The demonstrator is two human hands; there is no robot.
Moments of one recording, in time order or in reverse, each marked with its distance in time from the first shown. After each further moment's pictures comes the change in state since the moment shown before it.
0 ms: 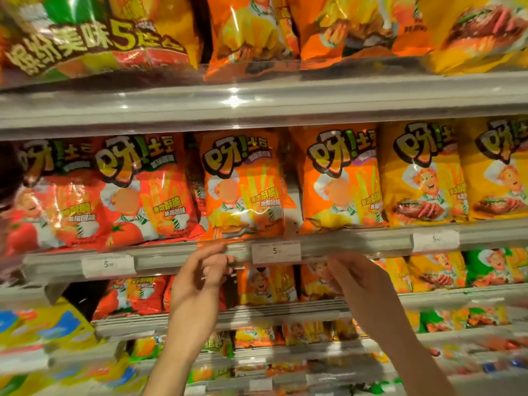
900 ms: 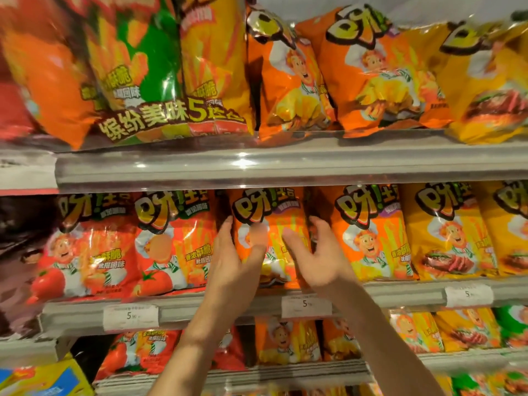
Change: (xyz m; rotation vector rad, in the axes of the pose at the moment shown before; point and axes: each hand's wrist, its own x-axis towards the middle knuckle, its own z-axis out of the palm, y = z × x) left_hand 0.101 0.032 0.016 0.157 -0.115 0.075; right_hand 0.094 -0.096 0.087 -0.234 0.004 -0.108
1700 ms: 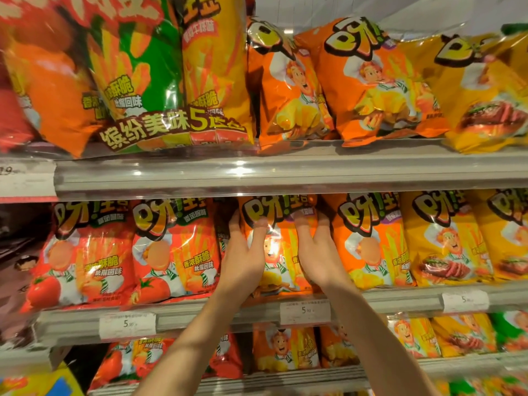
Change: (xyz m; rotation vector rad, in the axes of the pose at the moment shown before) left_hand 0.036 -0.002 0.026 0.020 -0.023 -0.082; right_hand 0.034 0.009 0.014 0.149 0.065 0.097
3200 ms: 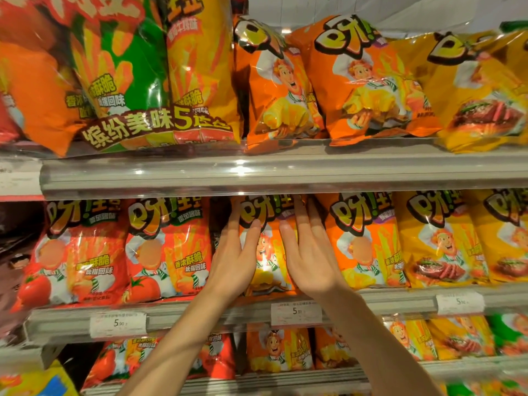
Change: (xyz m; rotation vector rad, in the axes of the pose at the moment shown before) left_hand 0.000 -0.003 -0.005 0.101 -0.020 0.206; right_hand -0.022 -0.008 -0.012 -0.694 0.066 -0.564
